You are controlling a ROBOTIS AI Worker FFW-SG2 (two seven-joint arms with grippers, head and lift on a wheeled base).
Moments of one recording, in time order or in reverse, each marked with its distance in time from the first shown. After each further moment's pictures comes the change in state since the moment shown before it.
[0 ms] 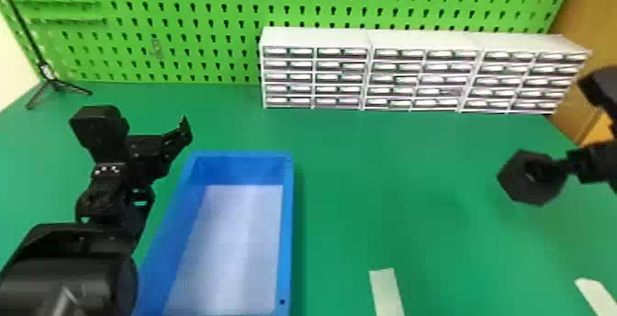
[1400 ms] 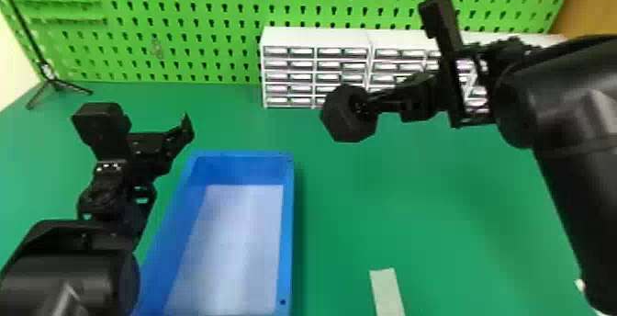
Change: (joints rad) left arm -0.009 0.000 -0.006 0.001 -0.001 0.004 0.000; right arm -0.208 0.156 0.317 -0.064 -0.795 -0.114 -0.363
